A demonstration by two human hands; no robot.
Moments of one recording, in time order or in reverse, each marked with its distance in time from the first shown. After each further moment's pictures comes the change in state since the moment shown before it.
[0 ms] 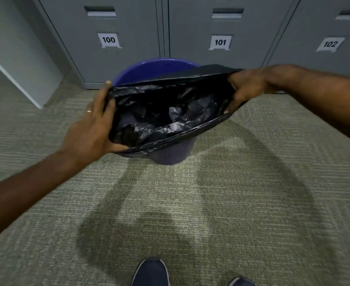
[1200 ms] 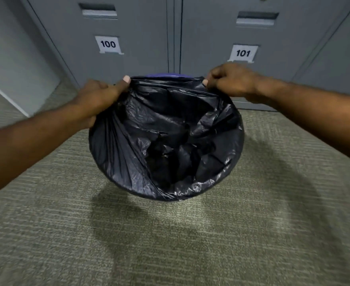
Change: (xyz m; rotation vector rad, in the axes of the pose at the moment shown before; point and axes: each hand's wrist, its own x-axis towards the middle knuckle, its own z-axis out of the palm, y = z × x) left_hand 0.187 -0.050 0.031 -0.912 0.140 -0.669; right_hand 0.151 -0.020 -0.011 0.423 0.238 -0.108
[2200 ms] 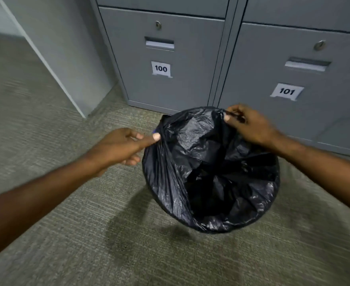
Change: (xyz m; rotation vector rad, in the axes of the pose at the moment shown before) left_hand -0.076 0.002 -0.081 0.143 -0.224 -0.284; right_hand 0.027 -0.008 0.034 0.034 0.035 -0.129
